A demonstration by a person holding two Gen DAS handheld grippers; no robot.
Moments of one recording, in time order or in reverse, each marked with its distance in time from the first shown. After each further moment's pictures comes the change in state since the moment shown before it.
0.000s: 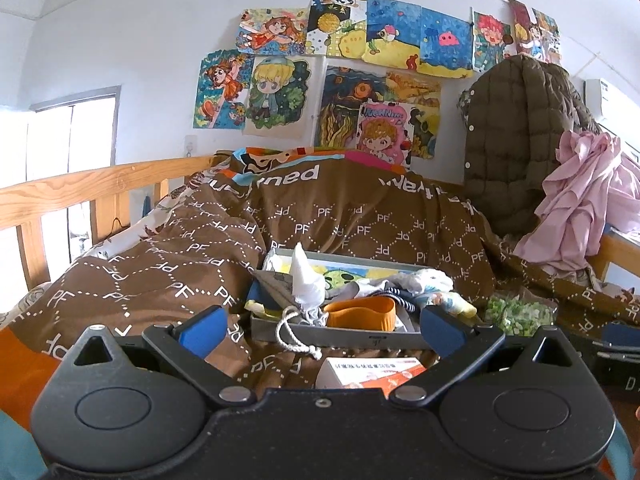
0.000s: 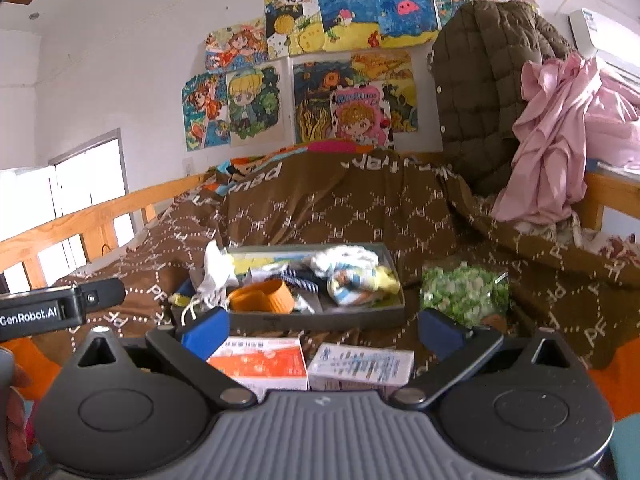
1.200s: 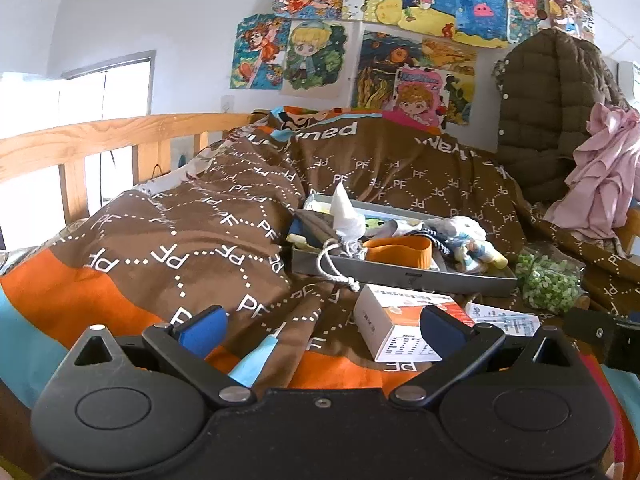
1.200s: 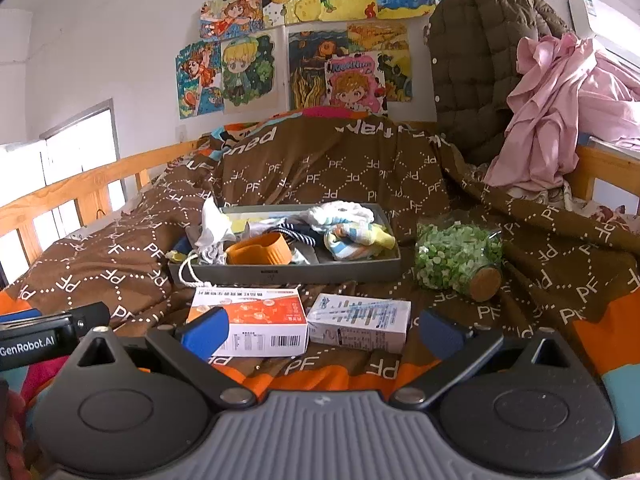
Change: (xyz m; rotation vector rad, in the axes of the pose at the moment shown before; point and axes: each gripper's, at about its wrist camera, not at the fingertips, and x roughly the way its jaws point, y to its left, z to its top) left arm -0.019 0.012 -0.043 -0.045 0.104 0.108; right arm -0.006 0.011 -0.025 -0.011 0.092 -0.034
